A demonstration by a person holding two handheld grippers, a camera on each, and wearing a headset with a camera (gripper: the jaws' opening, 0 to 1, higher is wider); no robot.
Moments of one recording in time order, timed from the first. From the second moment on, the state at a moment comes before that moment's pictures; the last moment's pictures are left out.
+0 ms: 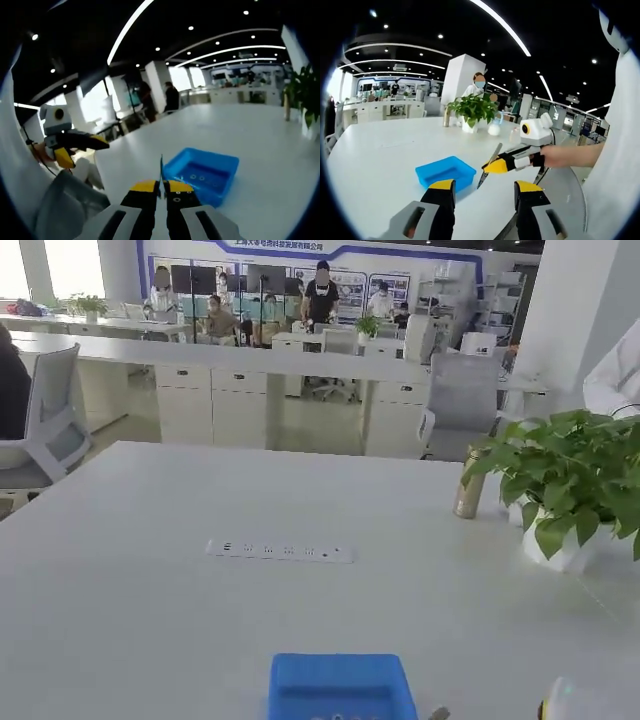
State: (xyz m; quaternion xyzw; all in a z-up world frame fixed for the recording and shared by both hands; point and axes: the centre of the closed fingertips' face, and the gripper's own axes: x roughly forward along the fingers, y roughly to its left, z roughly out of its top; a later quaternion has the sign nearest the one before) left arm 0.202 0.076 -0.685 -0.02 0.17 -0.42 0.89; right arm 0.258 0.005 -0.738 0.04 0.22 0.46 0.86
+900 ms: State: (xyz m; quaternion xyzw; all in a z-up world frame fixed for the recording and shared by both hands) left arm 0.228 0.064 -0.672 -0.03 0.15 -0.57 0.81; right arm 0.229 0.037 -0.746 -0.11 0.23 0.58 0.77
